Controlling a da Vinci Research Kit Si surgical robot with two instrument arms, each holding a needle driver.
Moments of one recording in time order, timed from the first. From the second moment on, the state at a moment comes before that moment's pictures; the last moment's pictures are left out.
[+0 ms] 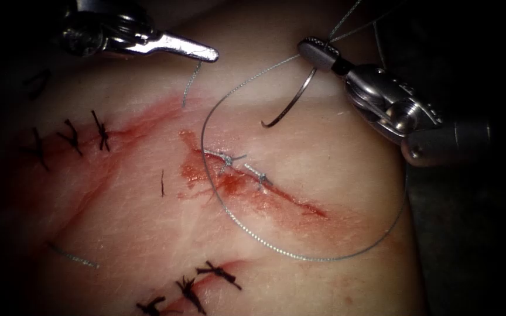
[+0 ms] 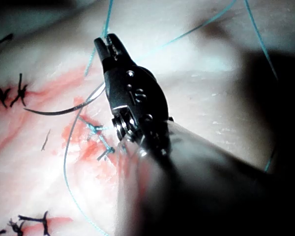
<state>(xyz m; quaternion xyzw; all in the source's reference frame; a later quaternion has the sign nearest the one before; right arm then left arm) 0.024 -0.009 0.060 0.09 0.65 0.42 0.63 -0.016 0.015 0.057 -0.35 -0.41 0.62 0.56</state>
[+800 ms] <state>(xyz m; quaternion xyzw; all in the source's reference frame) 0.029 -0.010 0.053 -0.14 0.73 0.01 0.67 -0.019 0.006 0.067 -0.32 -0.59 0.45 0.59</state>
